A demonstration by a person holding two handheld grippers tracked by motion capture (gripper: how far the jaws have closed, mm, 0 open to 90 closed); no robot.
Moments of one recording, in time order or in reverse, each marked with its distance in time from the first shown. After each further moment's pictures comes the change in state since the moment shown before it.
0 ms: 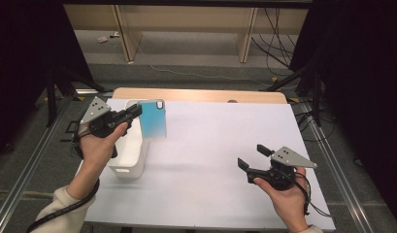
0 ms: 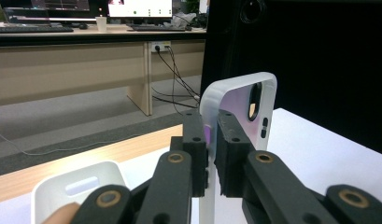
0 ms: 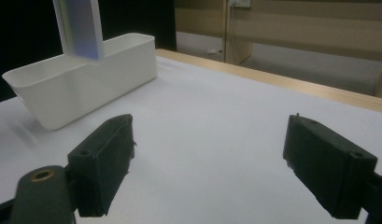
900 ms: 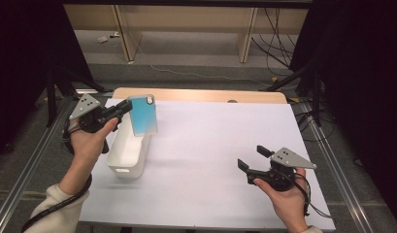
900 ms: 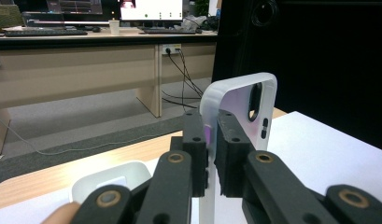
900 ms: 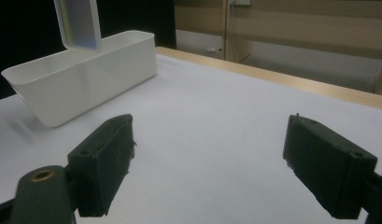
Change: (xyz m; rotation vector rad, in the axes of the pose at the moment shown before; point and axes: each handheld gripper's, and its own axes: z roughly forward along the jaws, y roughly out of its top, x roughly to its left) left arm 0.029 -0.004 -0.006 -0.006 0.030 0.028; right arm 0.001 -0.002 0.000 0.009 -0.010 0.000
